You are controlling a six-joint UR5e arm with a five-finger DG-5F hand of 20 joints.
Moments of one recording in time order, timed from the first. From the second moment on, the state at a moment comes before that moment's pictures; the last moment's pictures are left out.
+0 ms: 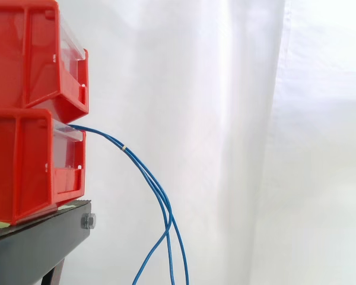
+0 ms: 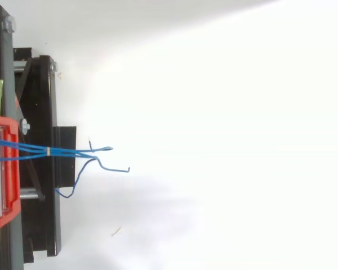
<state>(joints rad) 0.12 -1.57 -1.70 -3.10 -1.33 0.01</state>
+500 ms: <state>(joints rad) 0.12 -1.57 -1.70 -3.10 -1.33 0.01</state>
